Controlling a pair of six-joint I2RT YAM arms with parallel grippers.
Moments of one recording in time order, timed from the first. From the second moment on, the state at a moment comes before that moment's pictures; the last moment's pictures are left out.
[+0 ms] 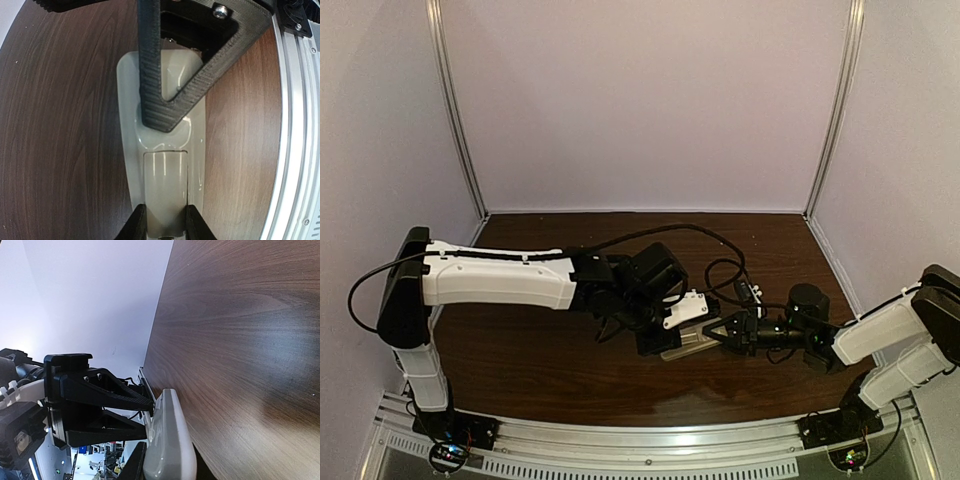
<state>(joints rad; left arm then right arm) -1.21 1.88 1.50 -0.59 0.03 0.26 0.68 1.38 0.22 0.96 -0.65 1.16</state>
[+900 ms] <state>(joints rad) -1.21 1.89 1.52 -0.60 0.02 0.26 0.69 1.44 0.20 1.13 -0.66 1.27</state>
